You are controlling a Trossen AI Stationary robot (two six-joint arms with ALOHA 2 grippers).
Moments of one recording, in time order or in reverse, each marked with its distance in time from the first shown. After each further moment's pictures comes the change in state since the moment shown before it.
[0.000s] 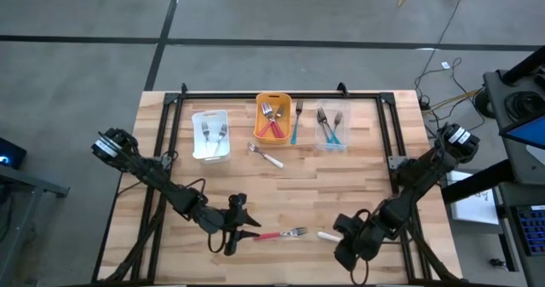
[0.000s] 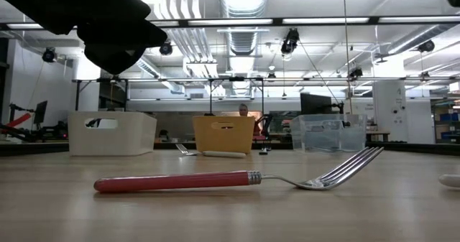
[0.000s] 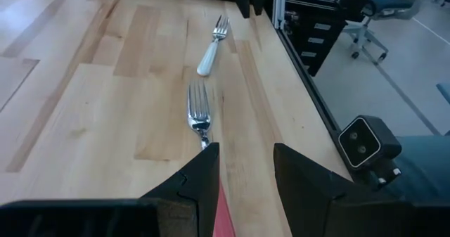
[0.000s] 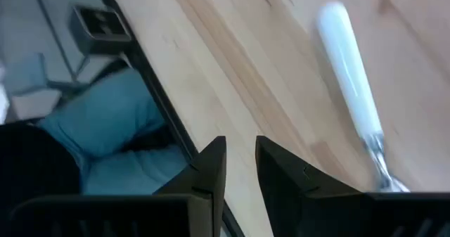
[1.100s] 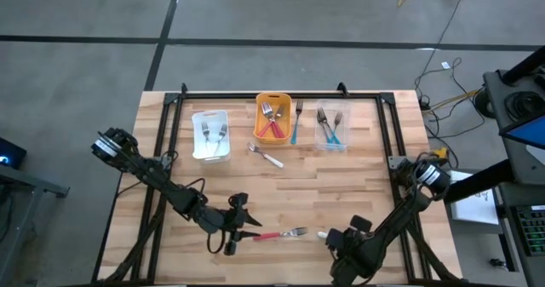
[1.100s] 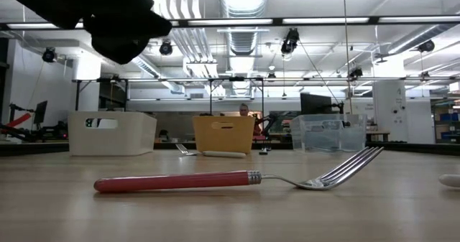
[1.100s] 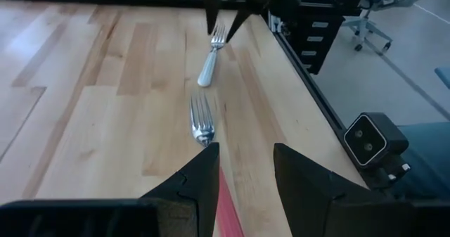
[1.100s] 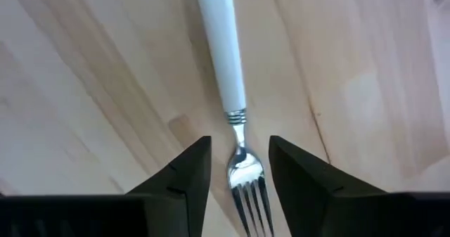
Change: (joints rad) left arm 0.001 -0.003 0.007 0.009 -0.008 0.104; right arm 0.020 0.461 0.568 -0.875 -0.029 -0.162
